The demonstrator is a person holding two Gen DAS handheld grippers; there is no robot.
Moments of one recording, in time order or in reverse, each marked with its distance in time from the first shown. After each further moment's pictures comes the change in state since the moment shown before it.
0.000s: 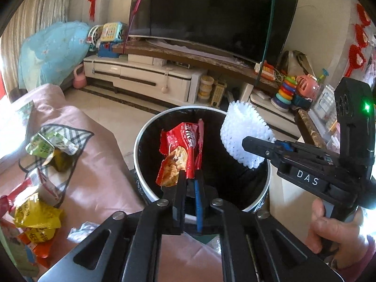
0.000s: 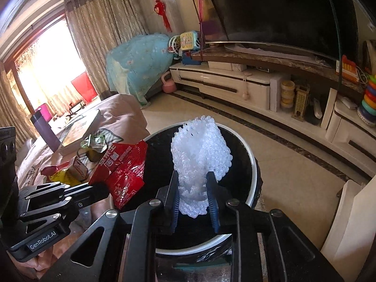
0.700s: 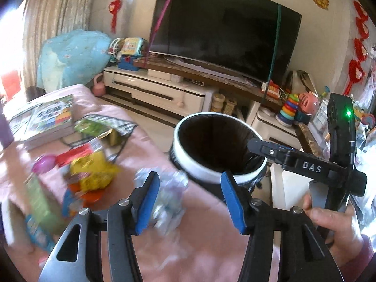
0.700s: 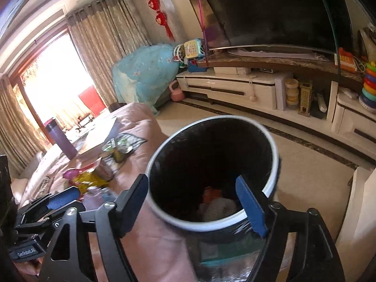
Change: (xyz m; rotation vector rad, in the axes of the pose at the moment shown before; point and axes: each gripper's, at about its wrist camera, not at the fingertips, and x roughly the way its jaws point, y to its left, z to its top) left arm -0.102 0.015 -0.089 -0.051 -0.137 0.058; right arm -0.035 0.033 -0.027 0.066 -0.060 0.080
